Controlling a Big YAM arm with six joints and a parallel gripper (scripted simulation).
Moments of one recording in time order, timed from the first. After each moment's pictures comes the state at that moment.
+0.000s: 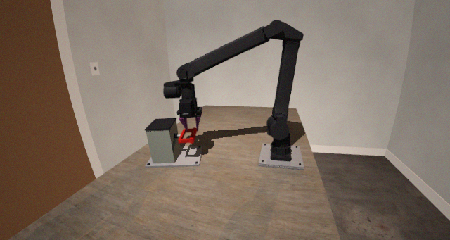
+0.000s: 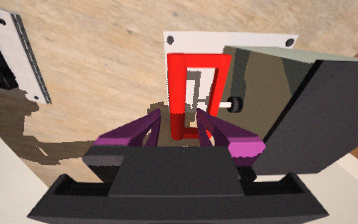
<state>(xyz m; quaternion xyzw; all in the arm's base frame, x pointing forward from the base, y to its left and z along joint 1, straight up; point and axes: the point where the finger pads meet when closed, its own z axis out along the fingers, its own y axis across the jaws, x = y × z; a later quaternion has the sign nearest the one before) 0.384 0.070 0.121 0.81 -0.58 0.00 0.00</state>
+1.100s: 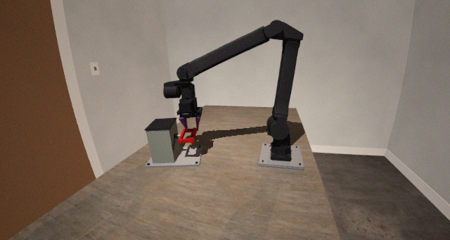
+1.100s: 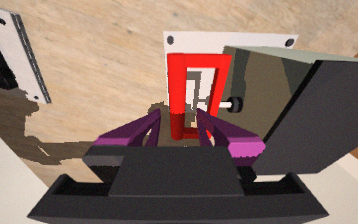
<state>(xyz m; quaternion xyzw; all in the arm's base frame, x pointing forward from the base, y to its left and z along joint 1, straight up) 0.384 0.070 0.121 0.81 -0.58 0.00 0.00</state>
